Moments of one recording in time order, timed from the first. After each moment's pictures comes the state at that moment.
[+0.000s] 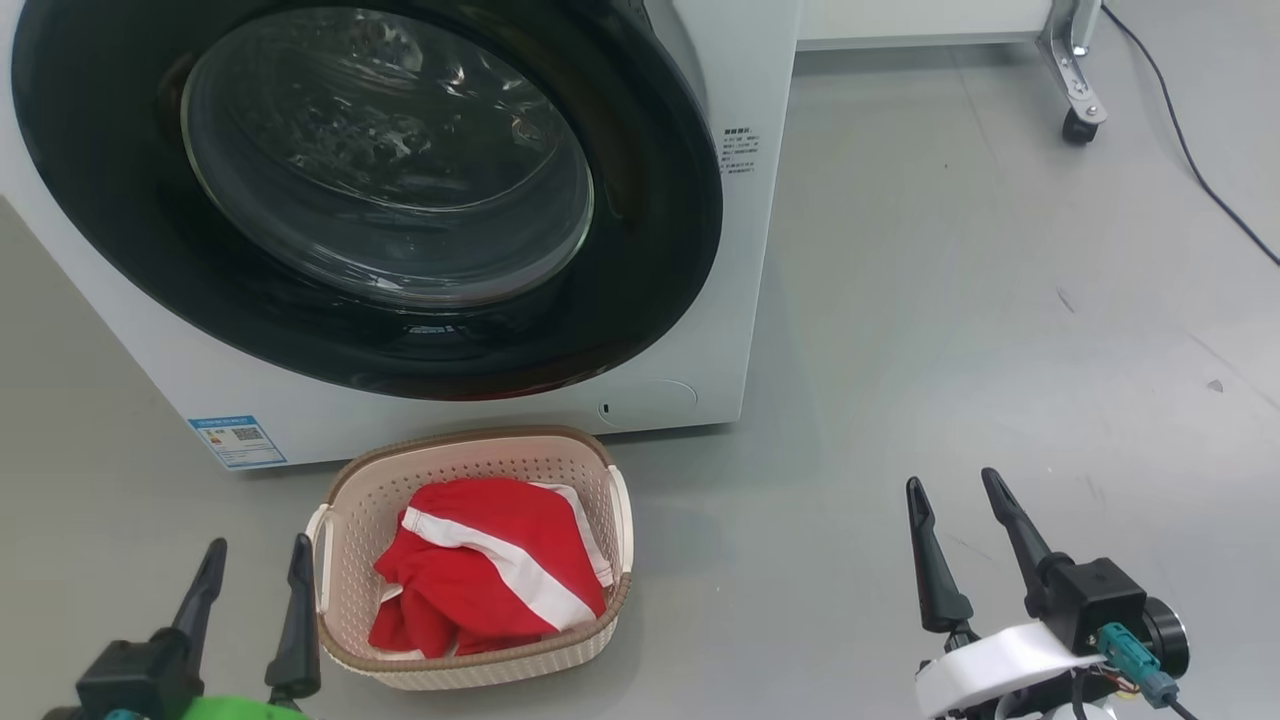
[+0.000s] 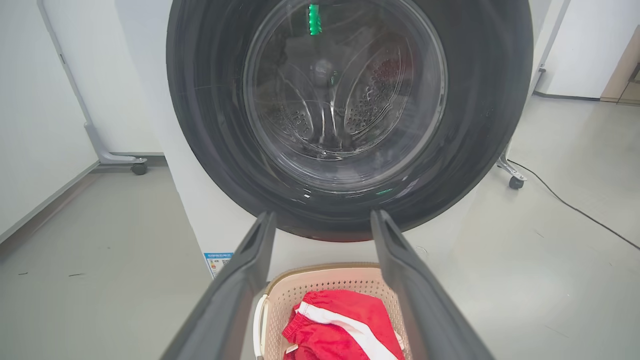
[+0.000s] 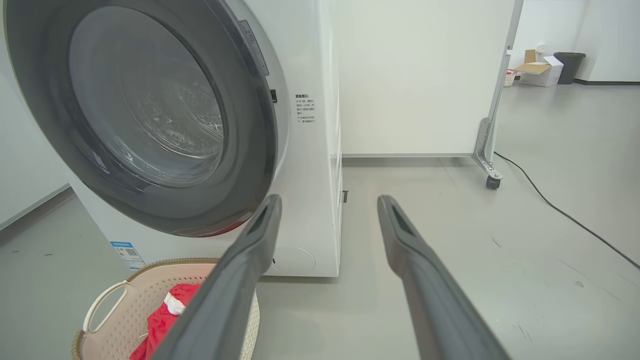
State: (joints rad) left arm 0.15 0.15 -0.08 -0.01 -0.40 -0.03 -0.14; right arm 0.06 -0.04 0.21 0.13 0.24 -0.04 -0.26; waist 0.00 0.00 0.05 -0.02
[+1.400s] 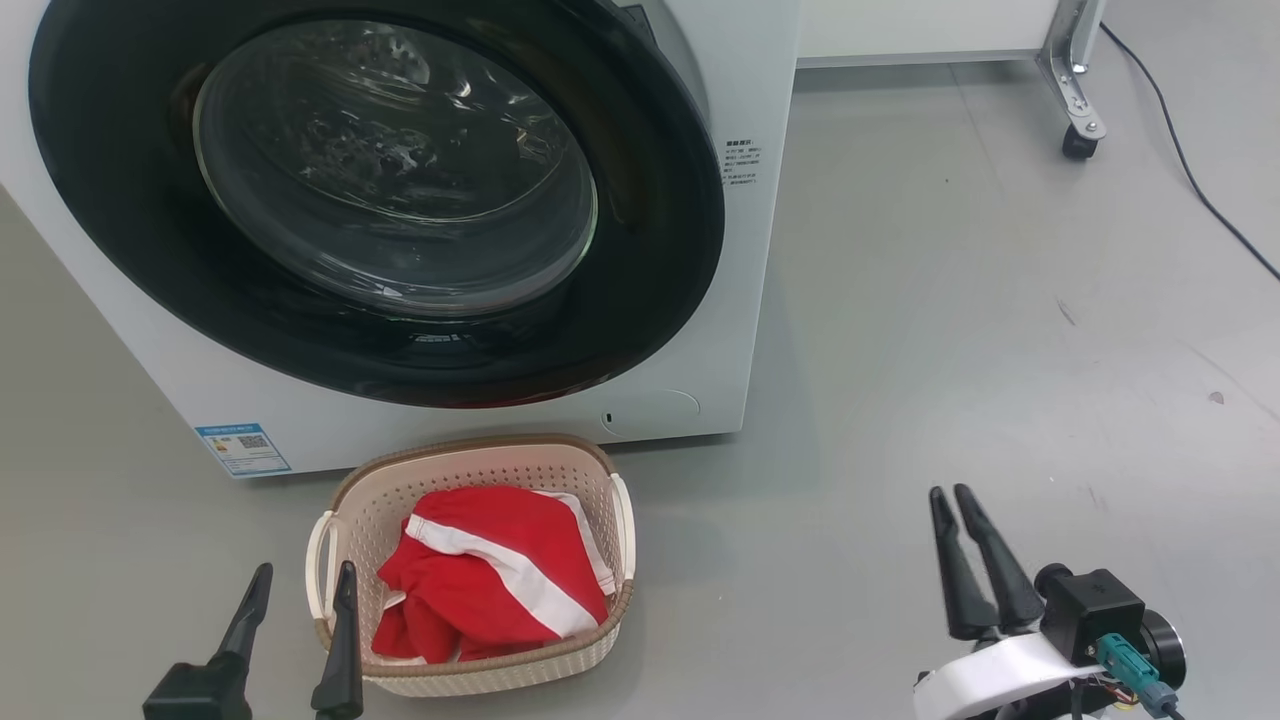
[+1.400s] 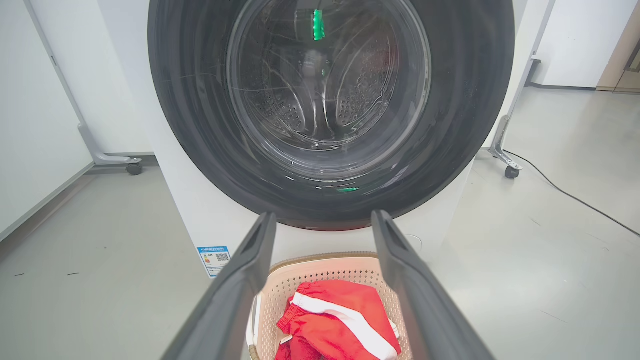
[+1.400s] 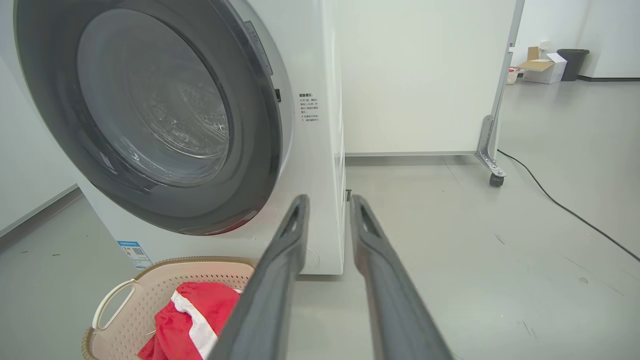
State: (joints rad) left arm 0.16 0.11 -0.13 0.06 -0.34 0.02 -0.21; right arm 0.09 -0.04 0.22 0.12 0.26 -0.04 -0.26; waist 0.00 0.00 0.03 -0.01
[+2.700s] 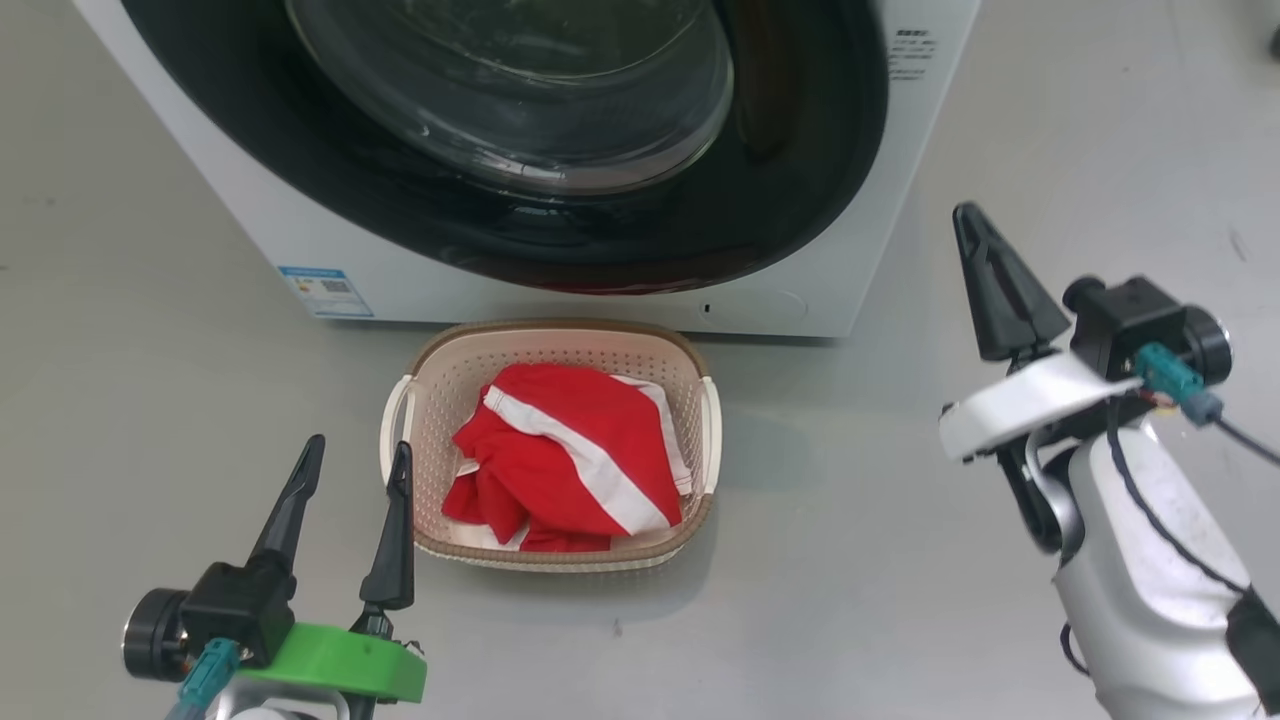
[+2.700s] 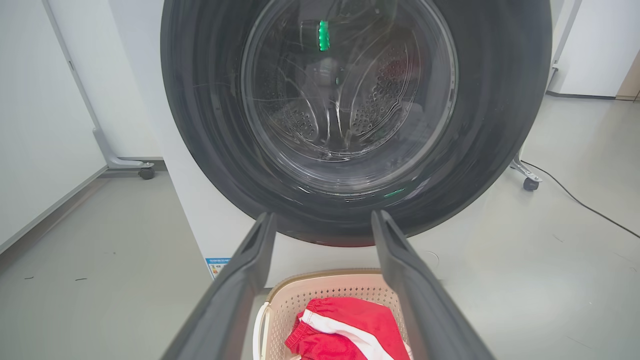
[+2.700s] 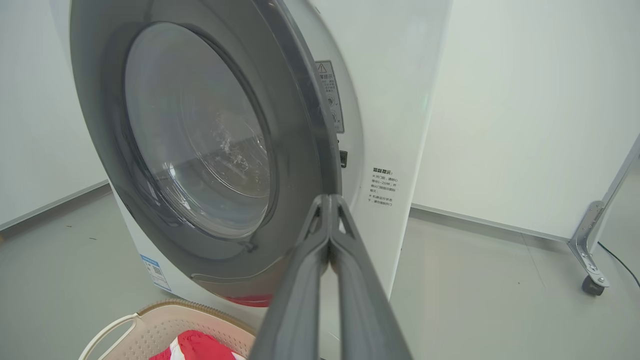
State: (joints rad) left arm -0.01 0.08 -0.20 0.03 -0.32 0.01 -0.23; right arm -0.38 -0.13 0.22 0.28 0.22 0.06 -0.21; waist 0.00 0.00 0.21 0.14
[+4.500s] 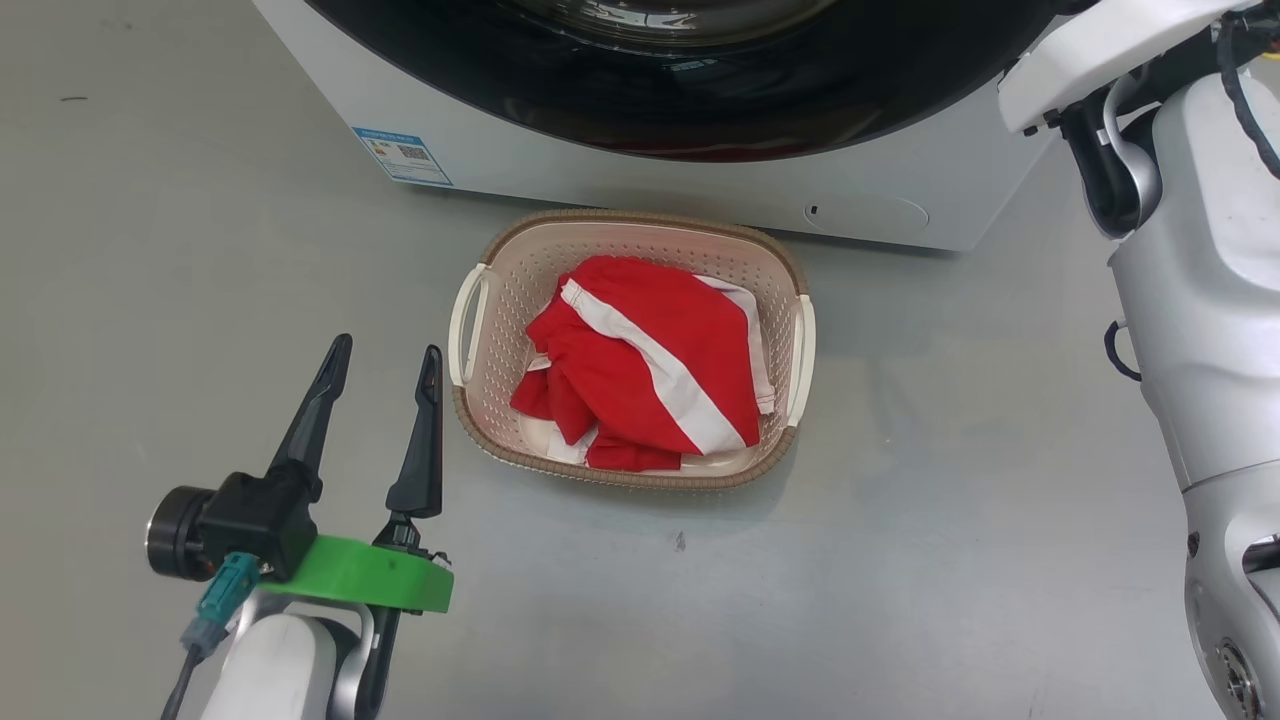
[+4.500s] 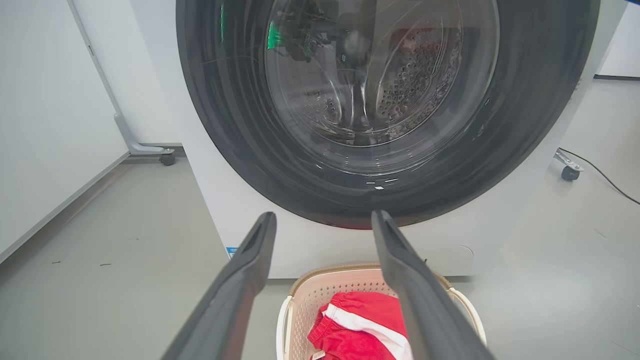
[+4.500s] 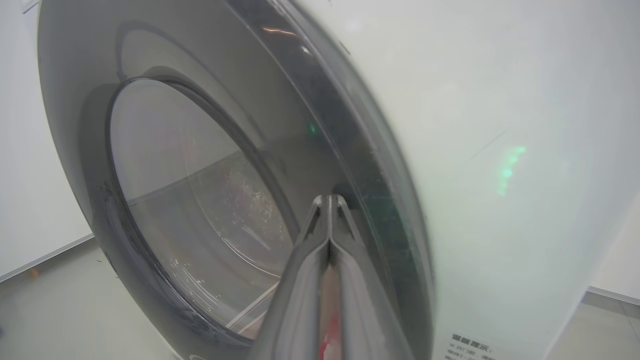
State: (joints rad) left arm -0.17 0.05 -0.23 0.08 -0.31 -0.02 -0.25; right arm -1.01 -0.15 0.21 0.71 0.26 0.11 -0.21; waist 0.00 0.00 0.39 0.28
